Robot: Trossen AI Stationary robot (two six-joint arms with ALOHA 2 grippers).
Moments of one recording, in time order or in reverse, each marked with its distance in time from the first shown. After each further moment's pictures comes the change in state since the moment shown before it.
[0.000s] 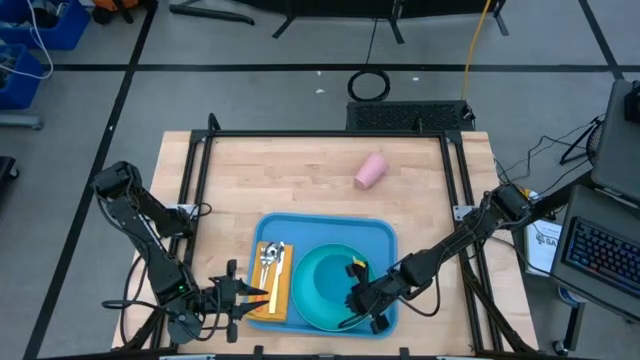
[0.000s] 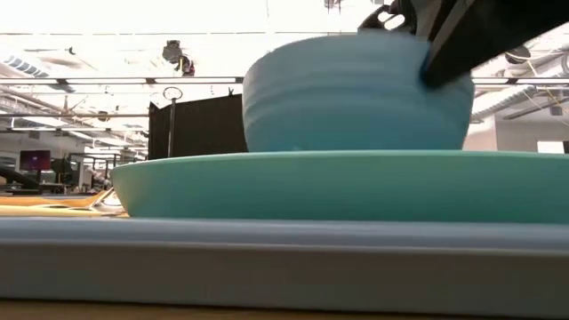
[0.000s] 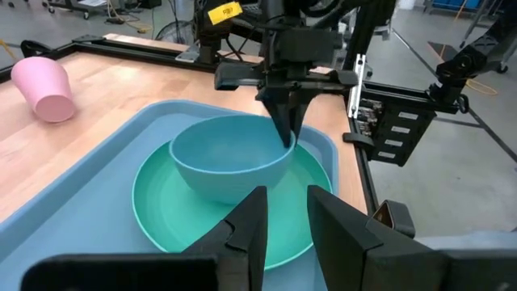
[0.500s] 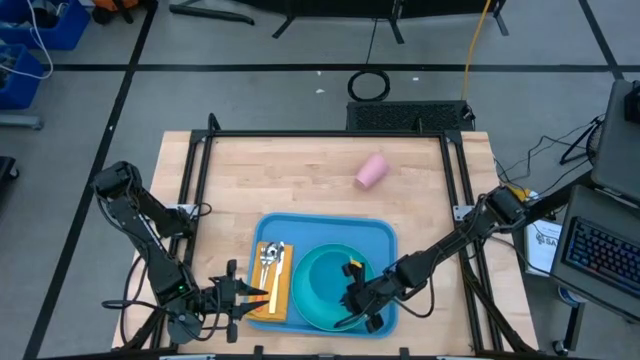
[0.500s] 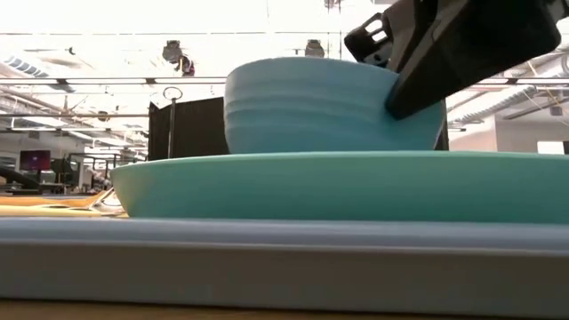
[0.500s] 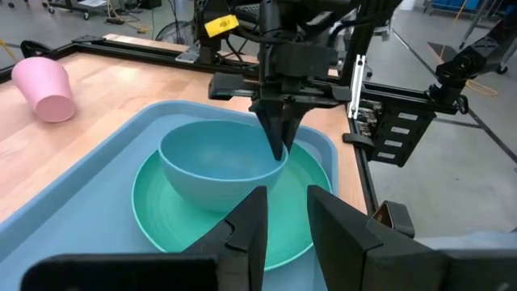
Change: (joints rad) left arm 0.000 0.000 0.000 0.002 -0.001 0.001; right arm -0.014 0.053 0.000 0.049 0.031 -0.036
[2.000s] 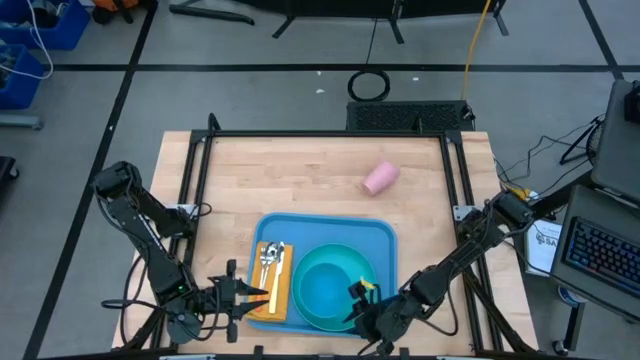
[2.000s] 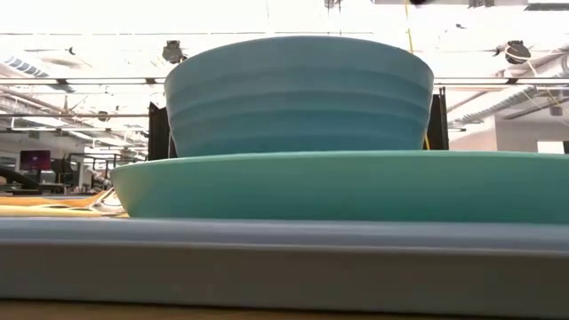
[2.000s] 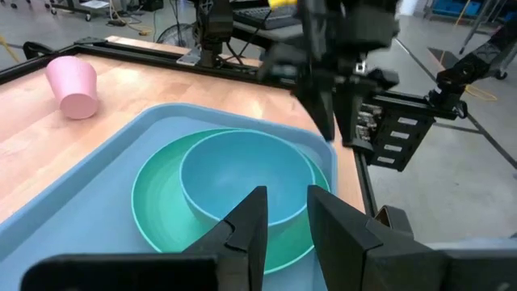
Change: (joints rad) left arm -0.002 0.000 0.000 0.007 -0.010 -0.003; right arm 0.151 -0.018 0.035 0.115 0.114 -0.015
